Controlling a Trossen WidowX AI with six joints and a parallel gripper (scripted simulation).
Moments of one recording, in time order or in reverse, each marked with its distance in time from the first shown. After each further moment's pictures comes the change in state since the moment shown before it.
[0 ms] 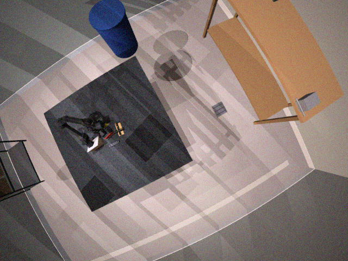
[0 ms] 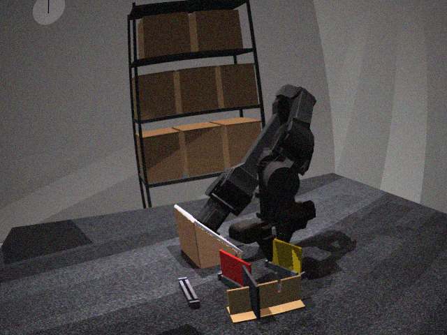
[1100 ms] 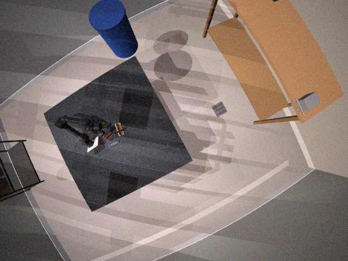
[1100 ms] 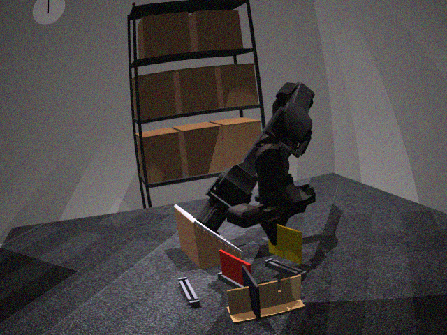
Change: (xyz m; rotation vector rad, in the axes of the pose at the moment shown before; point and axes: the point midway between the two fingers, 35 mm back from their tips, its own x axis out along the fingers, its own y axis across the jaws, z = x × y) arm -0.033 0.001 -0.002 0.014 0.005 0.009
